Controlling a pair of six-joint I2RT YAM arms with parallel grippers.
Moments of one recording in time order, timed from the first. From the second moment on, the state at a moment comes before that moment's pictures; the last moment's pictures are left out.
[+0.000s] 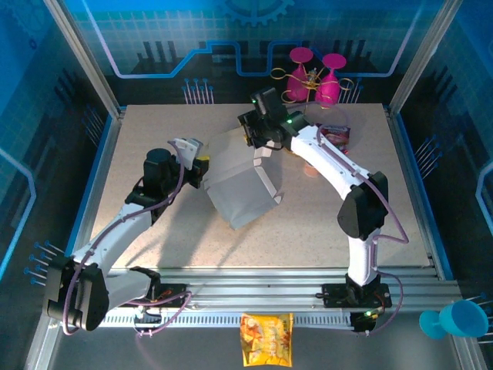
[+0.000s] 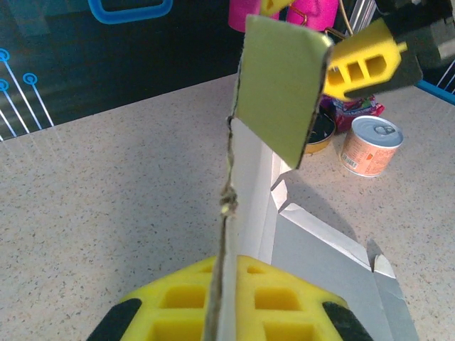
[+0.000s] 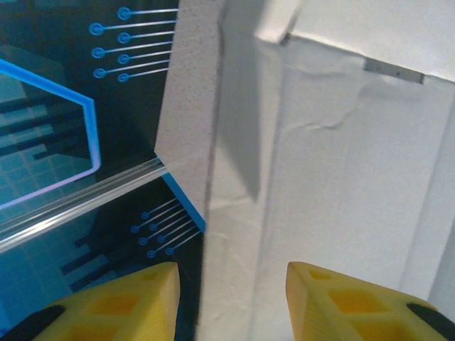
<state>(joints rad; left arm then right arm) -0.23 1.15 0.72 0.09 0.32 0.04 0.59 1.96 1.94 -0.67 -0.06 1.67</state>
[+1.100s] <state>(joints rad) -0.23 1.15 0.72 0.07 0.32 0.05 0.57 1.95 1.81 -0.55 -0.12 1.72</state>
